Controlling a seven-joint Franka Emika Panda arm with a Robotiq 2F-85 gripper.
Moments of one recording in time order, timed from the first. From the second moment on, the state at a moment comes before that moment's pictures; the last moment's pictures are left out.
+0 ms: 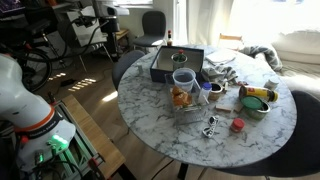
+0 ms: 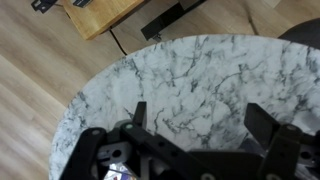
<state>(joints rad) -0.18 -0.42 0.08 -2.50 -0.15 1.91 0.52</state>
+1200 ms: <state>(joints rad) -0.24 -0.21 -0.07 -2.45 -0.32 2.33 0.37</state>
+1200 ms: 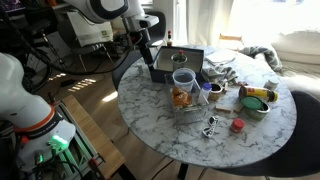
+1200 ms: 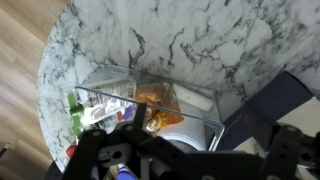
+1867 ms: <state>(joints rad) -0.24 -0.04 -0.13 -2.34 -0.17 2.56 0.26</state>
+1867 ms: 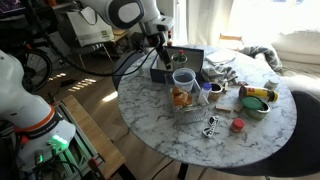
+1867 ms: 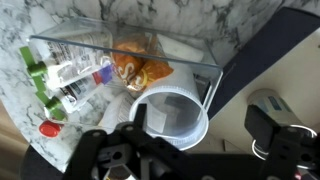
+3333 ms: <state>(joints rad) -0.21 0.30 -0.16 -2.09 0.04 2.62 0.12</state>
